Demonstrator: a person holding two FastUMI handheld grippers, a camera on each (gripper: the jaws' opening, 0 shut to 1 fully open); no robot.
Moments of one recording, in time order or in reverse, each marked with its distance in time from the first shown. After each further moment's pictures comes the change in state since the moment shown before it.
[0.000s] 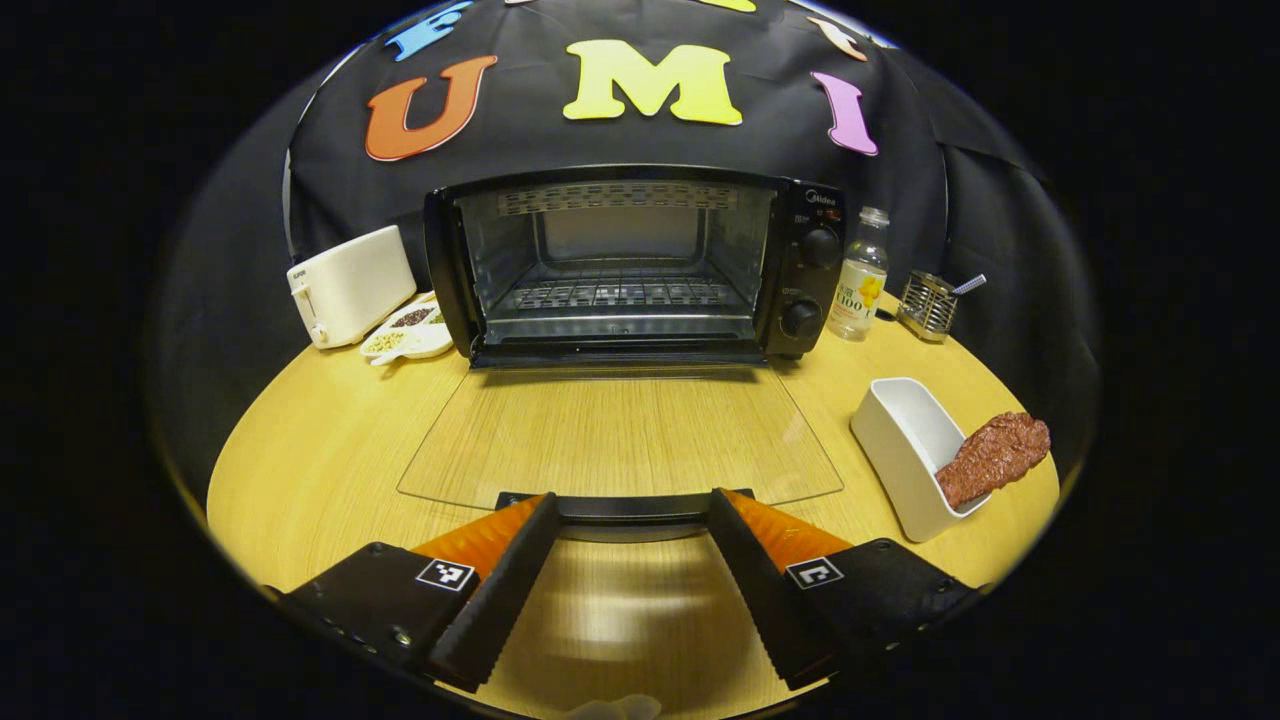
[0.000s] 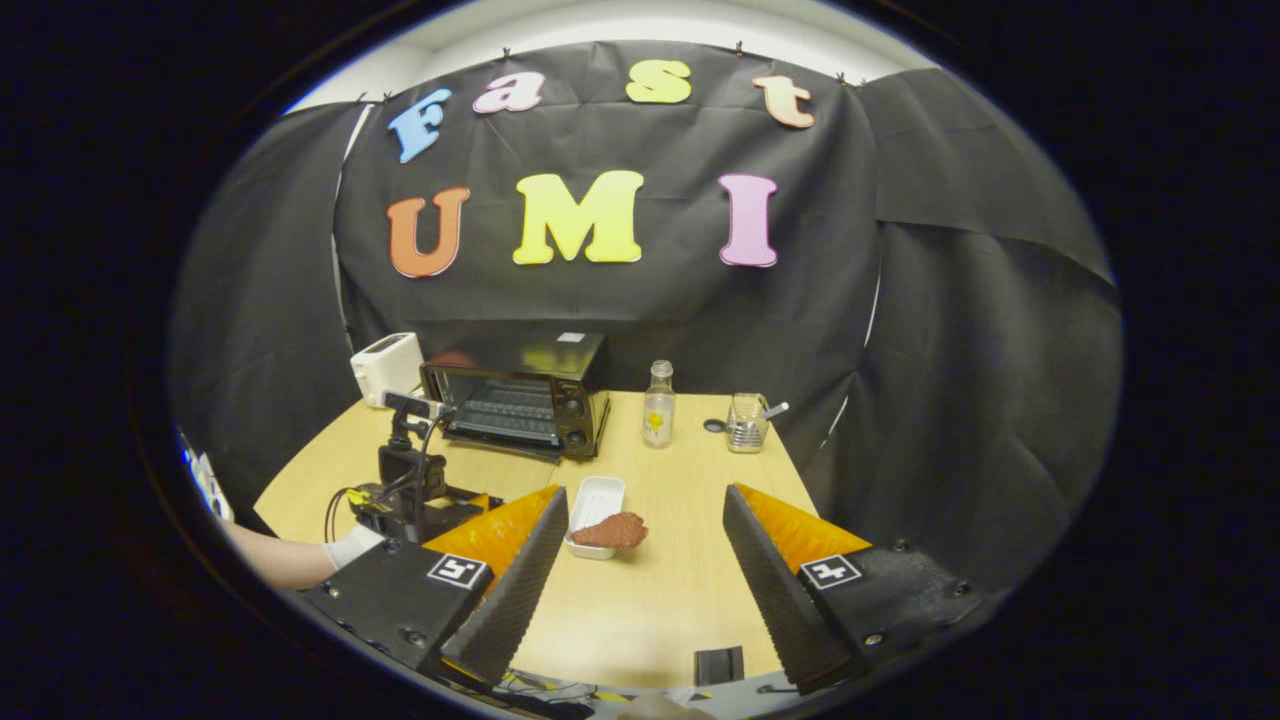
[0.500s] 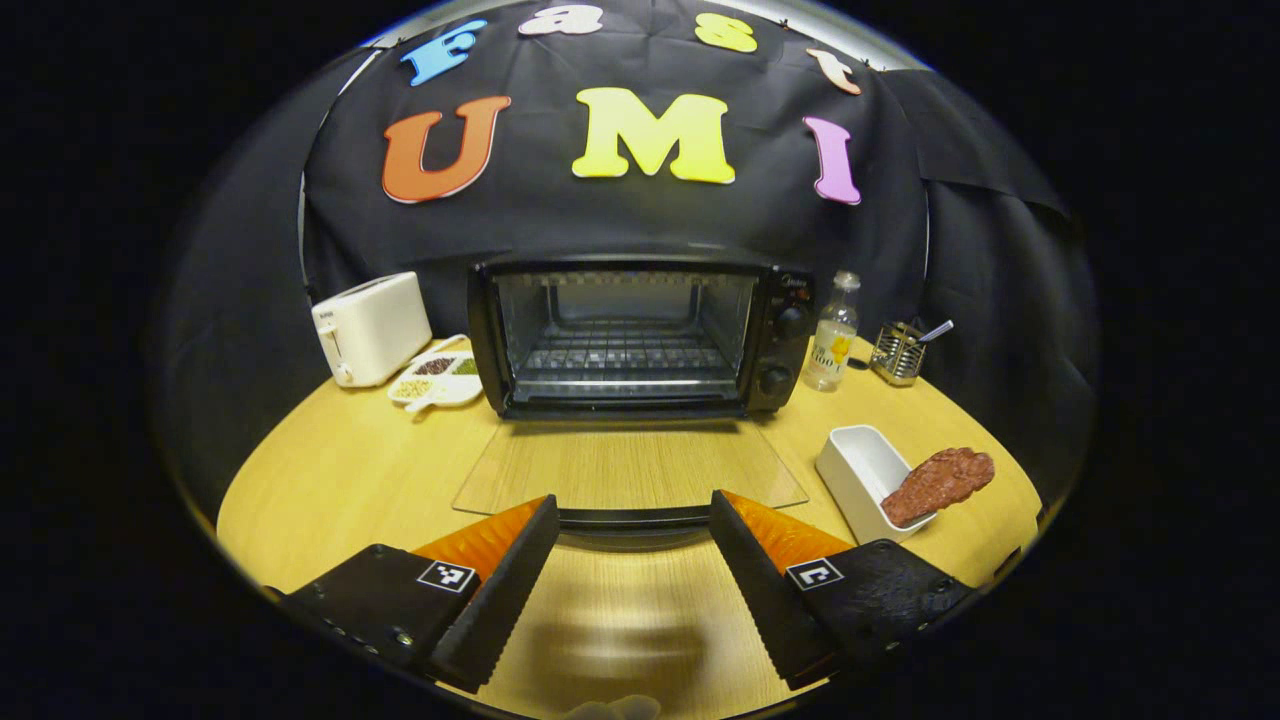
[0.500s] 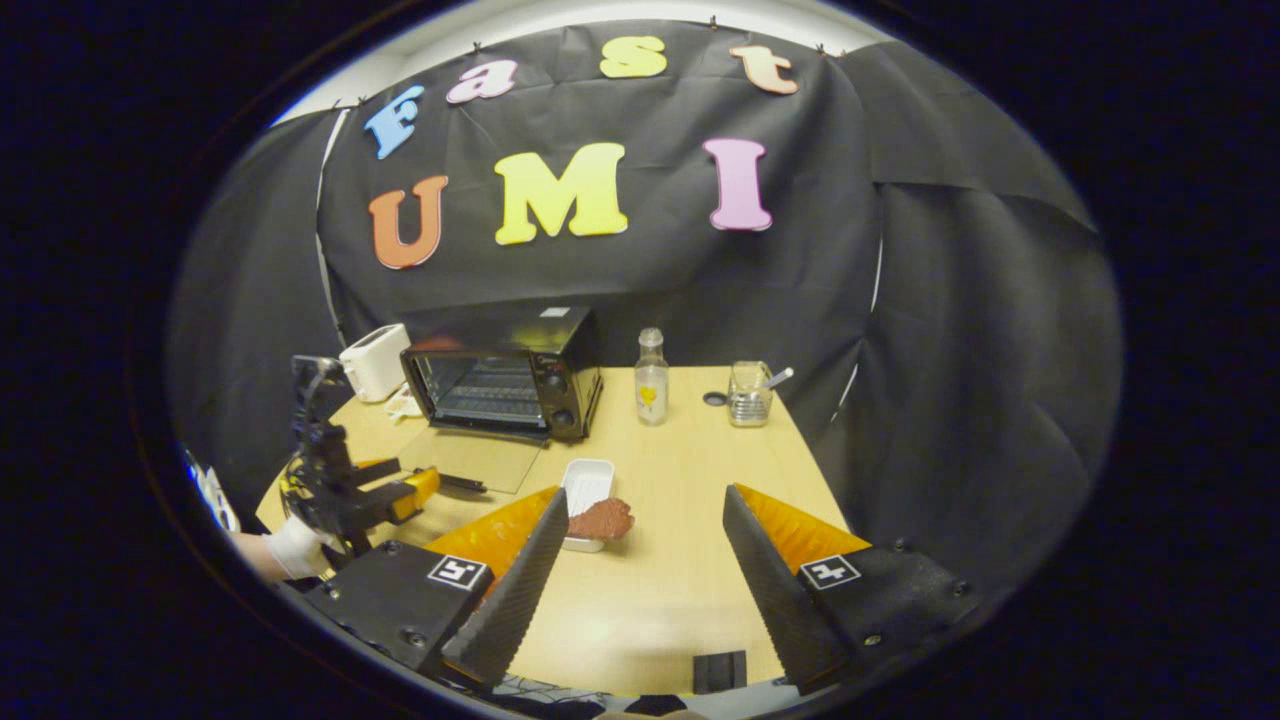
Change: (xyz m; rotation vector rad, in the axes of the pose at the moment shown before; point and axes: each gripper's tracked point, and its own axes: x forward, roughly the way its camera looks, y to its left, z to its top) left arm -0.077 0.012 0.051 -0.002 -0.180 -0.030; right arm 0.064 -0.024 -0.048 0.060 0.106 0.059
